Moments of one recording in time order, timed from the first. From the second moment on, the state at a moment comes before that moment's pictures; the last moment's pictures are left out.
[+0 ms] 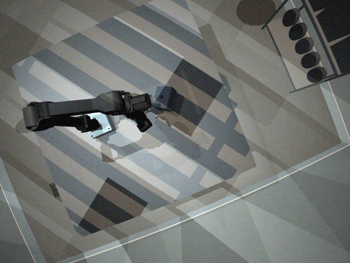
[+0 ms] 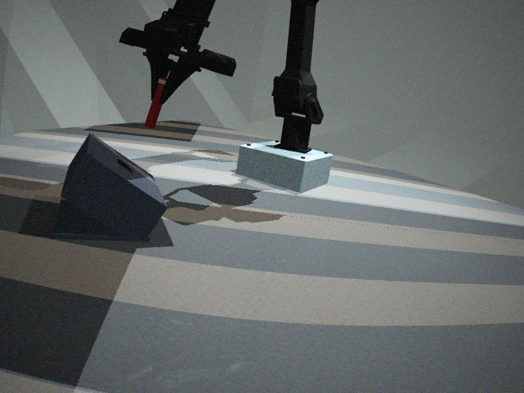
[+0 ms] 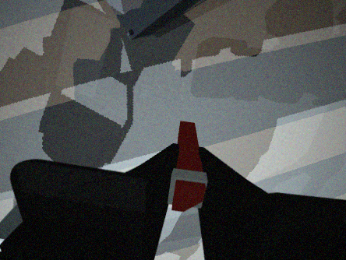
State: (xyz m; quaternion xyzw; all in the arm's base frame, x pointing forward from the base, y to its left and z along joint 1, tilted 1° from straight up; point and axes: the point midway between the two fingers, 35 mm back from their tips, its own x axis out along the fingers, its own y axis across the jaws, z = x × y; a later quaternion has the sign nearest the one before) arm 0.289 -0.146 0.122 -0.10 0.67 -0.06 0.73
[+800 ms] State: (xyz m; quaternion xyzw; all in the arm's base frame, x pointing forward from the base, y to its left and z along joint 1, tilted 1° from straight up) arm 0.308 -0.130 0.128 -0.06 0.65 -0.13 0.75
